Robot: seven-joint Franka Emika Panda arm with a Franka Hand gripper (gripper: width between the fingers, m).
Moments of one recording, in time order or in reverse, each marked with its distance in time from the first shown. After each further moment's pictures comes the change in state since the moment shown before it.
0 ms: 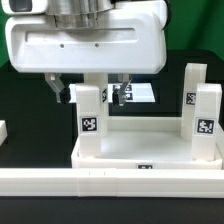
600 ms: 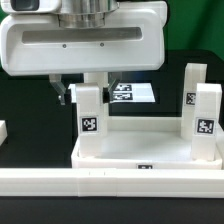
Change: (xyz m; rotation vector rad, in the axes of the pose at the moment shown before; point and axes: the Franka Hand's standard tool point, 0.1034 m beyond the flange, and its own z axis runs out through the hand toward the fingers) arm 0.000 0.004 0.000 -0.035 -0.007 -0.229
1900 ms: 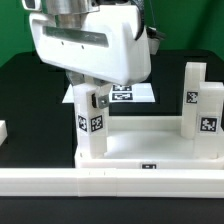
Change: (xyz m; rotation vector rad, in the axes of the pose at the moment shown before) arm 0.003 -0.006 0.000 0.076 -0.006 1.012
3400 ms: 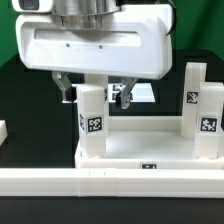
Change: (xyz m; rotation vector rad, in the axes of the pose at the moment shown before) arm -0.004 -0.002 0.000 -0.052 0.007 -0.687
